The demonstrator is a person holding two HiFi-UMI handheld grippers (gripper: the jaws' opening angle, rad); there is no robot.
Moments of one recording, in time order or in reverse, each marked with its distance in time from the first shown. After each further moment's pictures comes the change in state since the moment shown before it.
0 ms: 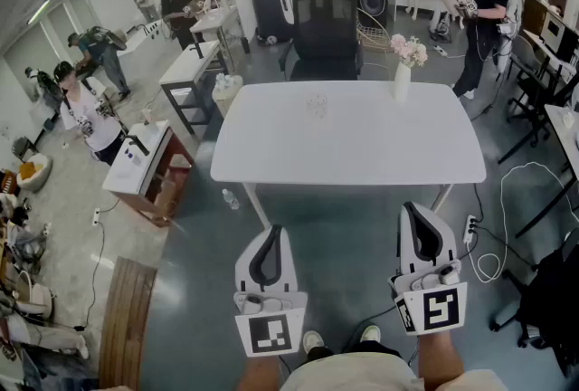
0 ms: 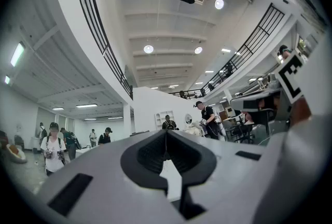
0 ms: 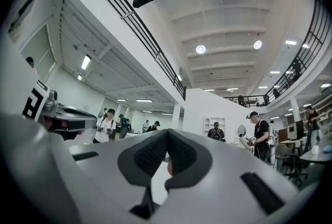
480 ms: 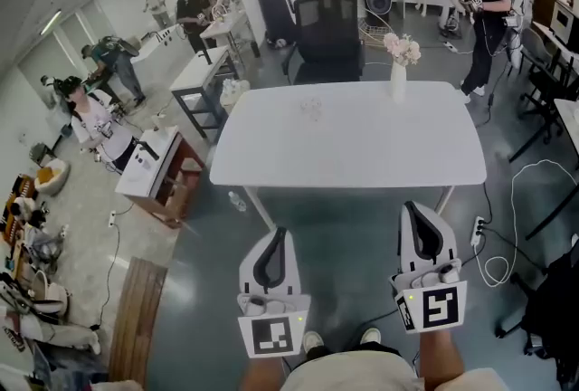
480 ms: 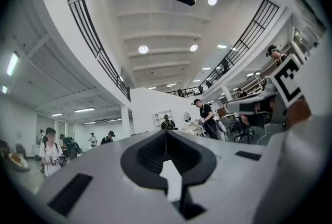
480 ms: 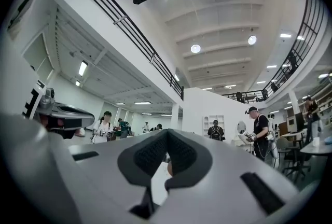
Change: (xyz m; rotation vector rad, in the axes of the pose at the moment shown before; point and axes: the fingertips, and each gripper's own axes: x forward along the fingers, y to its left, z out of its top) left arm 0.016 -0.093 0.019 0.054 0.010 -0.007; right arm -0.029 -0.087 -0.016 0.045 -0.007 -0.001
